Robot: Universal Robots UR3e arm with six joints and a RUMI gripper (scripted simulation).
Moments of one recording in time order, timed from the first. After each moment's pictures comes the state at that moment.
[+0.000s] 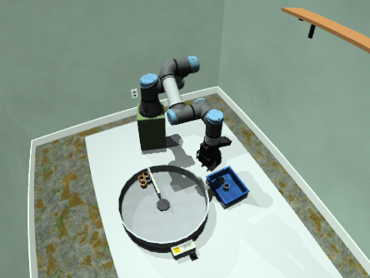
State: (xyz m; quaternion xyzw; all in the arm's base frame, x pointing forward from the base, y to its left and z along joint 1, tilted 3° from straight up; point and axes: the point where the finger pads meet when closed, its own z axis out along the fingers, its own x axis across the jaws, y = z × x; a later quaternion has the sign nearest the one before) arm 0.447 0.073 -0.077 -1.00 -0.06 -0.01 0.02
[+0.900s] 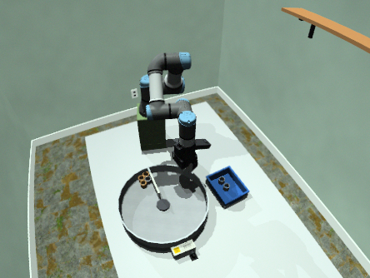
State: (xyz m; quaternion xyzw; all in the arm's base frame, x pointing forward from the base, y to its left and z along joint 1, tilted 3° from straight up) arm 0.397 -0.015 -0.082 -1.00 0.00 0.00 0.02
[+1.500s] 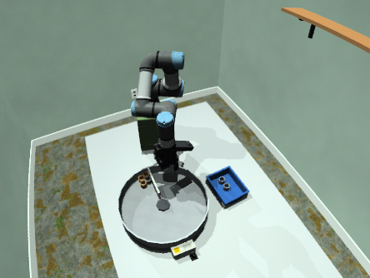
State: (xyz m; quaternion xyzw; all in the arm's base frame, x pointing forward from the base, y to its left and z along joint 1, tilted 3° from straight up) arm 0.358 -0.083 -0.086 -1.00 0.04 0.00 0.02
